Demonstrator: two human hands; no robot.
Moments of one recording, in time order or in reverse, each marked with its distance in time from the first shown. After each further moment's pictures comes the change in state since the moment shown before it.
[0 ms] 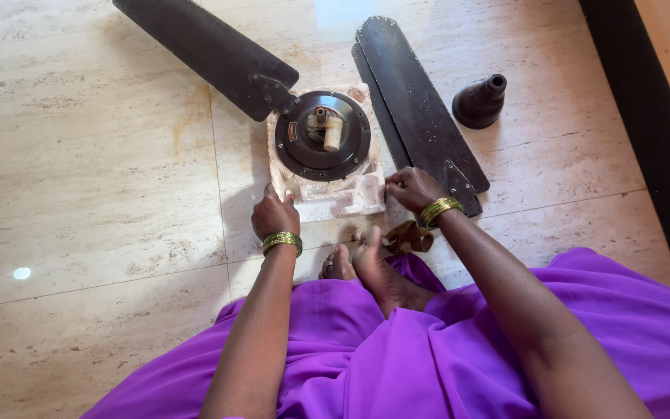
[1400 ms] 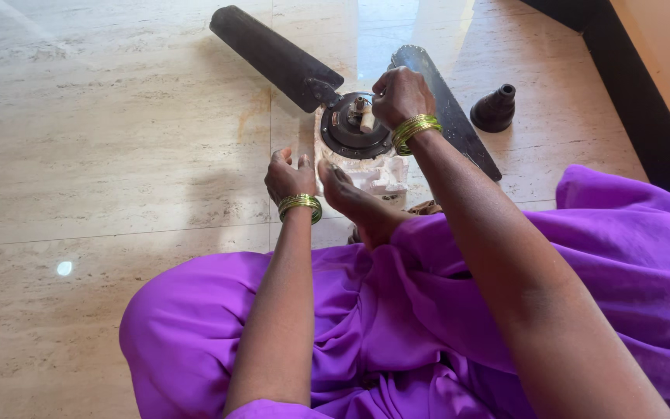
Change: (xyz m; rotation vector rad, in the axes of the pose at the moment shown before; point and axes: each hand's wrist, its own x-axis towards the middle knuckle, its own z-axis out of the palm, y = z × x) left_hand -0.044 0.013 -0.121 -0.410 0.253 -0.110; right_hand -0.044 -0.221 -0.085 -0.061 0.462 -0.132
